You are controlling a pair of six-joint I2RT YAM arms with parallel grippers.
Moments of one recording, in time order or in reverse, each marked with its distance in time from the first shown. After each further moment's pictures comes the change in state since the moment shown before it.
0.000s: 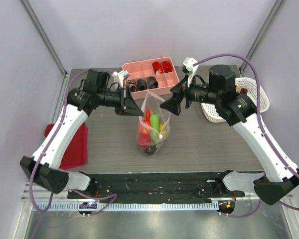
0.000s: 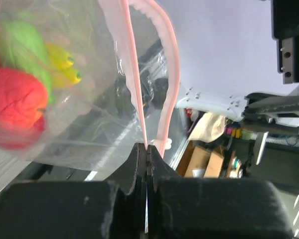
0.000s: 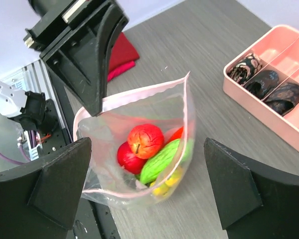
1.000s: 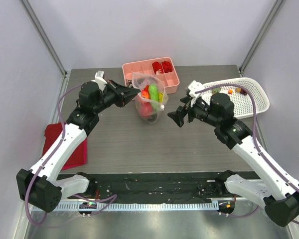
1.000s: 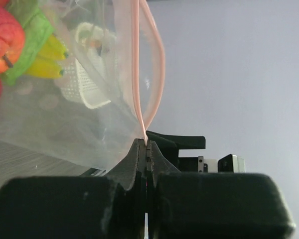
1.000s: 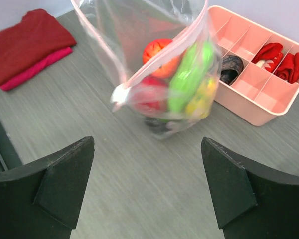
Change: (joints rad) left arm 0.031 -0.226 -0.462 0.841 -0.465 -0.784; right arm 0.000 -0.269 -0.489 0.310 0.241 -0.079
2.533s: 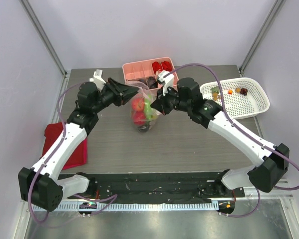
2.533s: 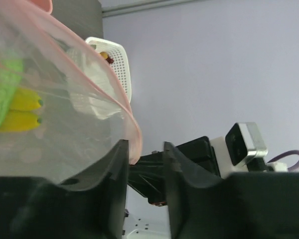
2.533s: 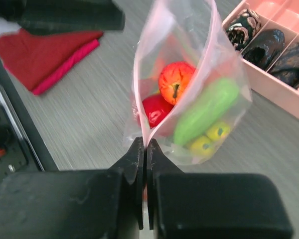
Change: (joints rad) left arm 0.033 0.017 -0.058 0.092 0.009 0.042; right arm 0.172 0.397 0.264 -0.035 0.093 0.180
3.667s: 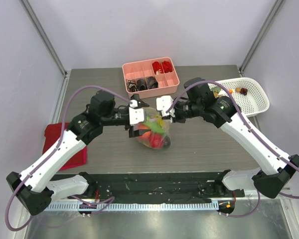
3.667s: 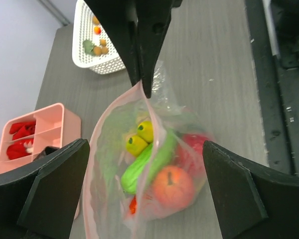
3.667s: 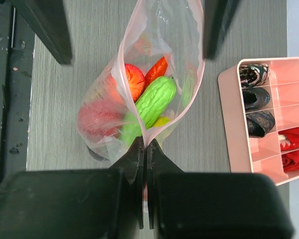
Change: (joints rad) left arm -0.312 -0.103 0.154 -0.504 0.288 1.975; right arm -0.001 -0.072 0.183 -0.547 -0.273 -0.916
